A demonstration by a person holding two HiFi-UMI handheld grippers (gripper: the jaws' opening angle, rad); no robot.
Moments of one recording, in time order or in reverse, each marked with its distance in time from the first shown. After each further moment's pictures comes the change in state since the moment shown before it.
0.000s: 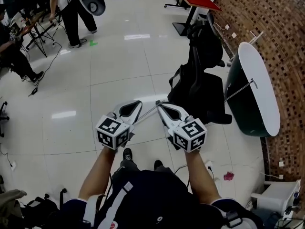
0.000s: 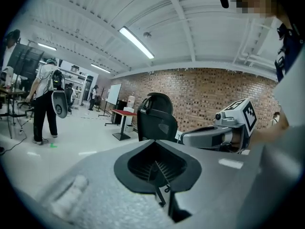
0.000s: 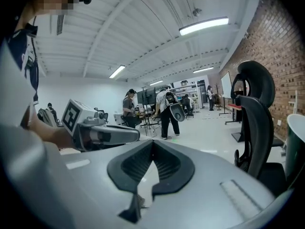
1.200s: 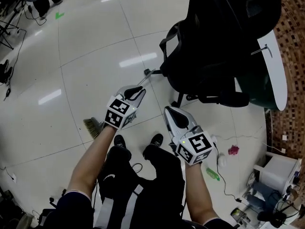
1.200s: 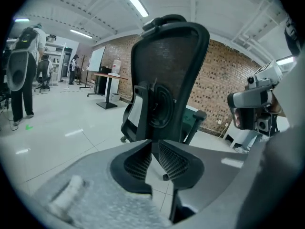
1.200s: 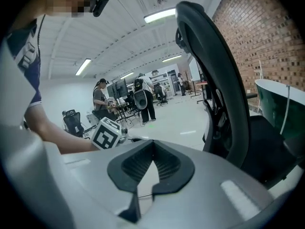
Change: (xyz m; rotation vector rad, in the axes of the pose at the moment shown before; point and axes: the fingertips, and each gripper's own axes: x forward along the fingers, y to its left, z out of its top) left arm 0.216 0.073 -0.282 0.048 0.362 -0.203; right arm 0.026 -0.131 -0.205 0.233 0.071 -0.267
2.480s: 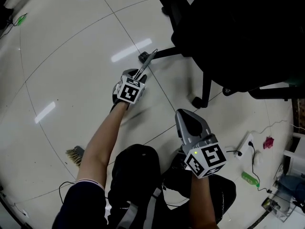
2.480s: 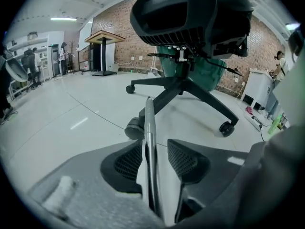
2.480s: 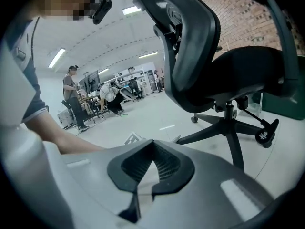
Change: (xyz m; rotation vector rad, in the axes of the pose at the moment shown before) left arm 0.352 0.203 -0.363 0.131 0.275 0.058; right arm 0.166 -0.159 -0.305 0.121 -0.013 -0.277
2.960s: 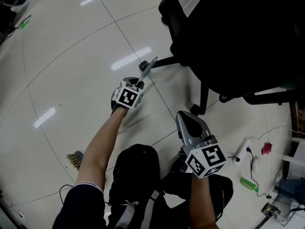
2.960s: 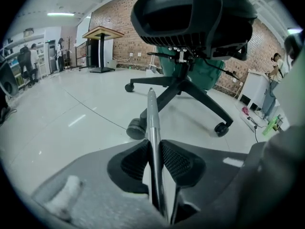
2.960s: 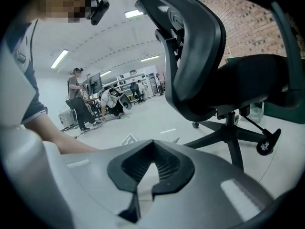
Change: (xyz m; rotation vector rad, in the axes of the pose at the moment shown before) left arm -0.016 0.002 0.005 -0.007 0.054 -0.027; right arm 0.001 -0.005 0.019 -0.015 -0.040 0.013
